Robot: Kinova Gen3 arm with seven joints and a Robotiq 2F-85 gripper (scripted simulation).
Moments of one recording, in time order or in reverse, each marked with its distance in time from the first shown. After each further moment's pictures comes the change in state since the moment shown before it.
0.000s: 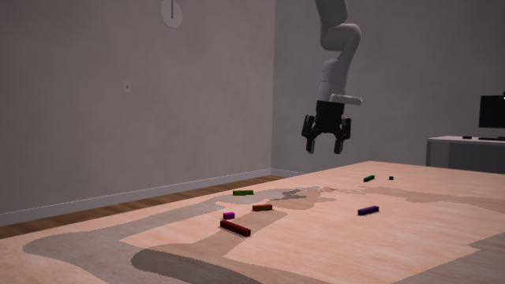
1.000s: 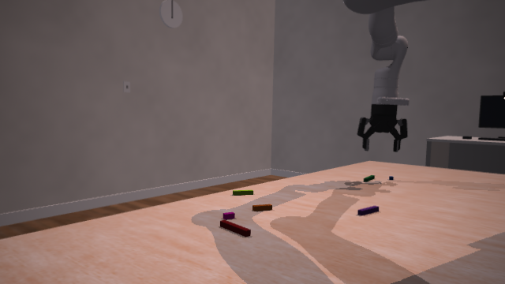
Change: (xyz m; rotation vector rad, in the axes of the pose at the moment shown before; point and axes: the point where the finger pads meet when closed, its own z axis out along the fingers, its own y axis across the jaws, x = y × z) arm -0.030 -0.238 -0.004 0.053 0.072 0.420
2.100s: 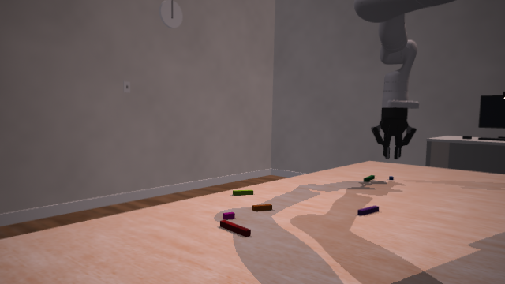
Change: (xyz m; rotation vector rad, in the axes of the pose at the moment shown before) arm -0.001 -0.036 0.010 0.008 0.028 0.041
